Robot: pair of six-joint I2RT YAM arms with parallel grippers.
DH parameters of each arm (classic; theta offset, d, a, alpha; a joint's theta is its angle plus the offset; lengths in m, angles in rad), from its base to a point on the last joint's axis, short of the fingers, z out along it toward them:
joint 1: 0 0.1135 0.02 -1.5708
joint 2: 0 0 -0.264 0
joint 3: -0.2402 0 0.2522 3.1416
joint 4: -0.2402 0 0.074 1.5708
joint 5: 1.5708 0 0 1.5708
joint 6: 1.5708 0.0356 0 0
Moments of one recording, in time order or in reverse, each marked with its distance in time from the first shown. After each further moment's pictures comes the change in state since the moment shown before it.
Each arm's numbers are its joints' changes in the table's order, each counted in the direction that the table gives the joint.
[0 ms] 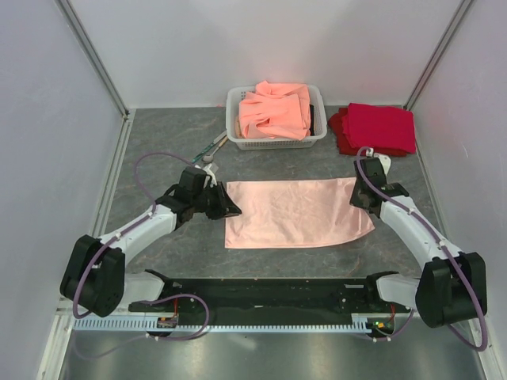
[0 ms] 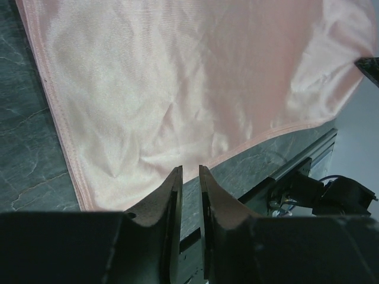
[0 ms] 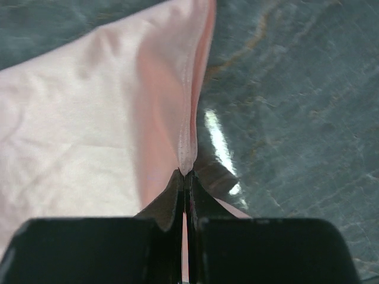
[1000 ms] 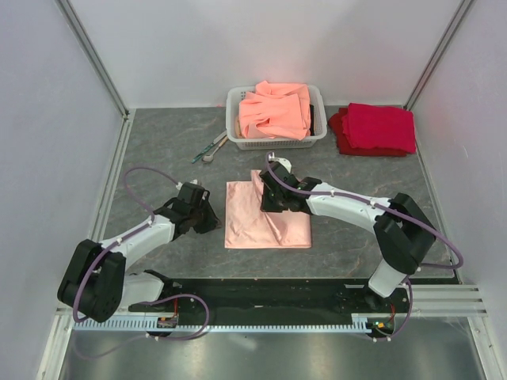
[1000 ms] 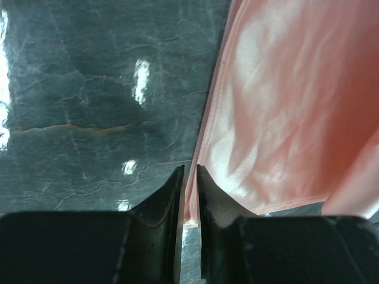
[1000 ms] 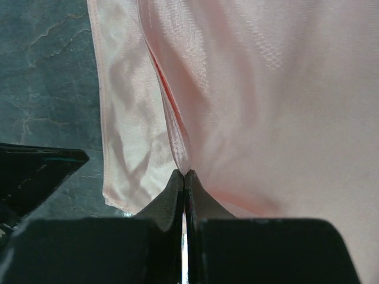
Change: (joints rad) left arm 0.011 -0.031 0.137 -0.066 -0.317 -0.054; right arm 0.655 0.452 -0.341 0.187 -0.201 0.333
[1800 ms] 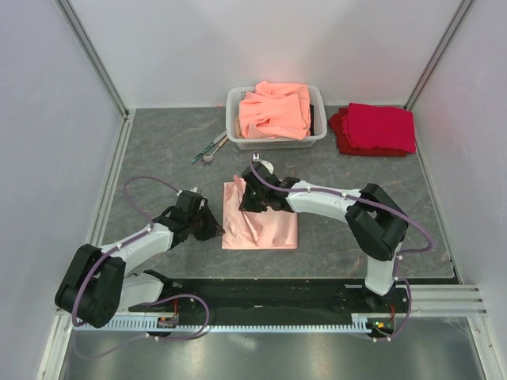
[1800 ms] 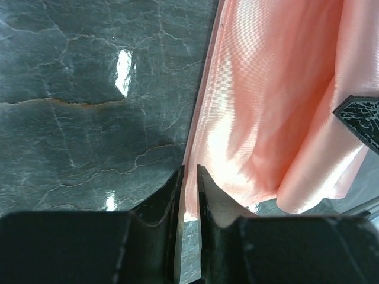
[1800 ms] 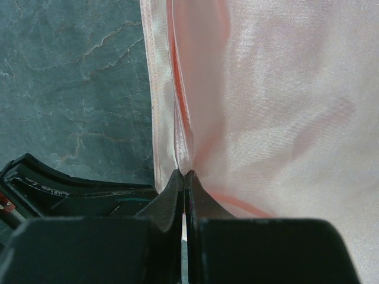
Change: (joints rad) left arm 0.001 -0.037 0.111 0.091 0.082 -0.027; right arm 0.054 0.196 -0.126 0.124 -0.082 0.151
